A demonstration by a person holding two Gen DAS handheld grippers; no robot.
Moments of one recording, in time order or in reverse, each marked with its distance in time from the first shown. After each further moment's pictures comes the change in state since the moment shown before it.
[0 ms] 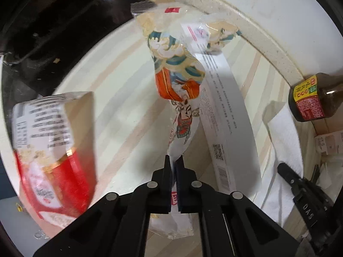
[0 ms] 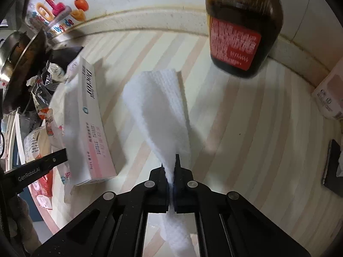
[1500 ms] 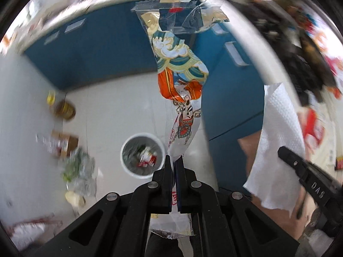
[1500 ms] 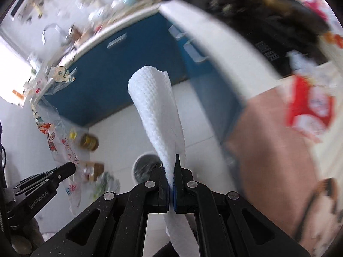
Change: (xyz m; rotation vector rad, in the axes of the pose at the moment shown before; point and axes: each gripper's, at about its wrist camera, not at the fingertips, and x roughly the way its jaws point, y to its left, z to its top) left arm -0.160 0.449 -0.390 -0.751 -0.169 0.198; right arm -0.043 0.492 -0.352 -0.735 0.125 0.293
